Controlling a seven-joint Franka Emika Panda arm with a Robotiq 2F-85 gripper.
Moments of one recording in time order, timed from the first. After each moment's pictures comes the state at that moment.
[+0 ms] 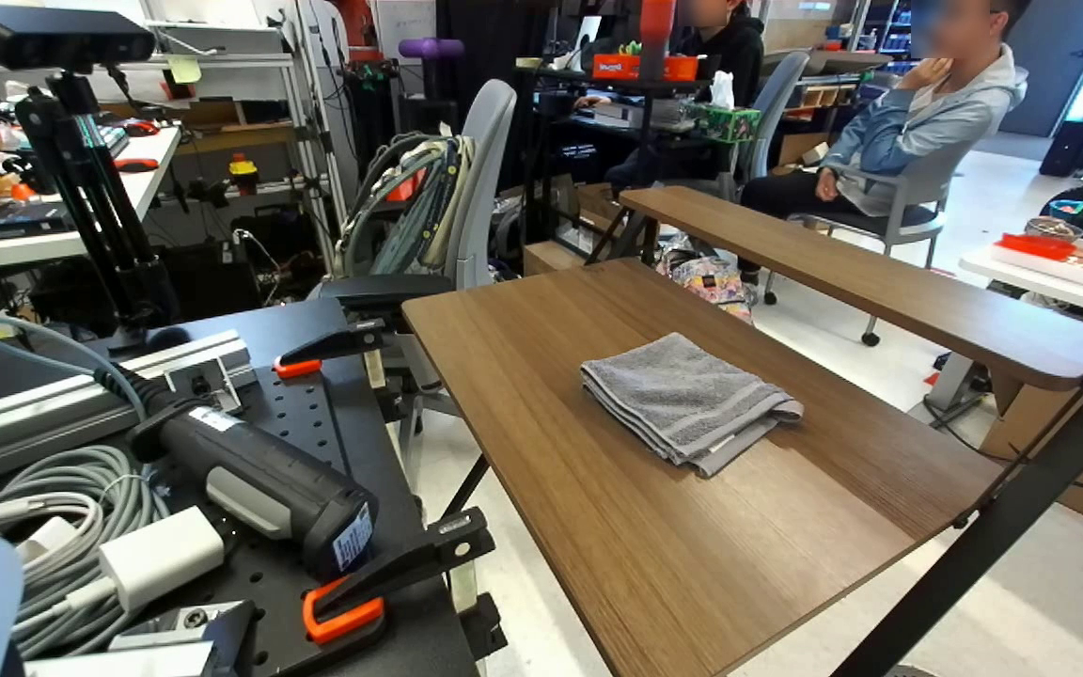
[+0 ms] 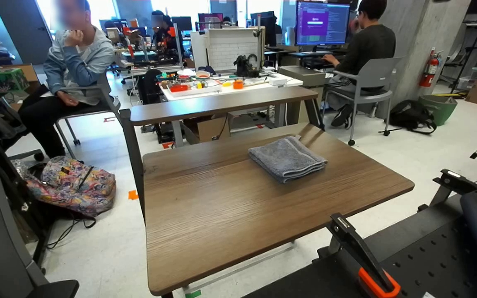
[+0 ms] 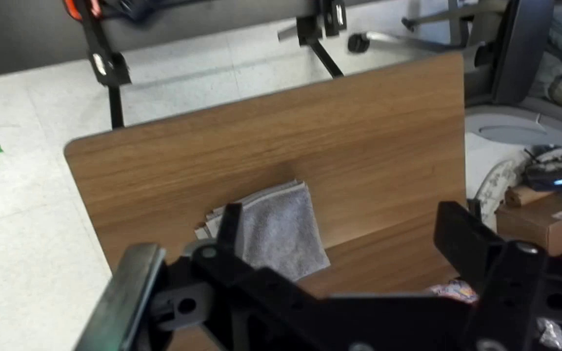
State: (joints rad) arm 0.00 -0.26 -0.11 -2.40 0.26 2.09 -0.09
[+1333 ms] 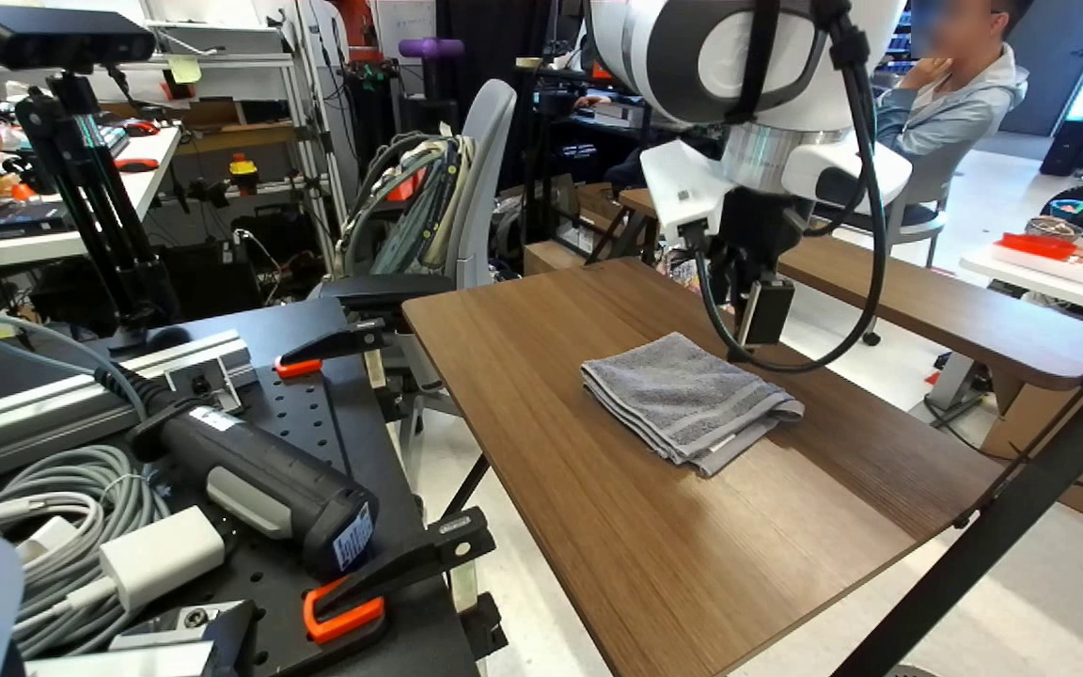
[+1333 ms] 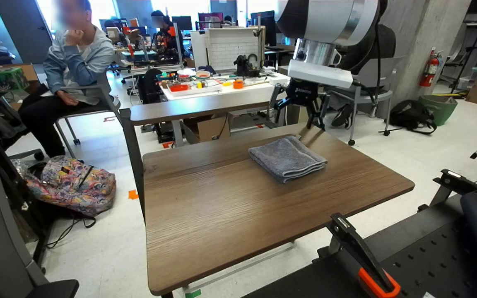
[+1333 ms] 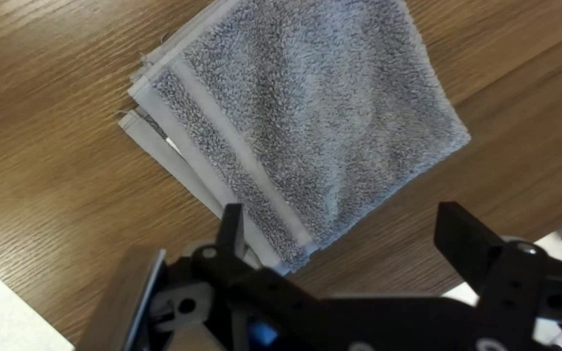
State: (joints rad) arm 0.02 0.78 -0.03 -1.73 0.29 2.59 0.20
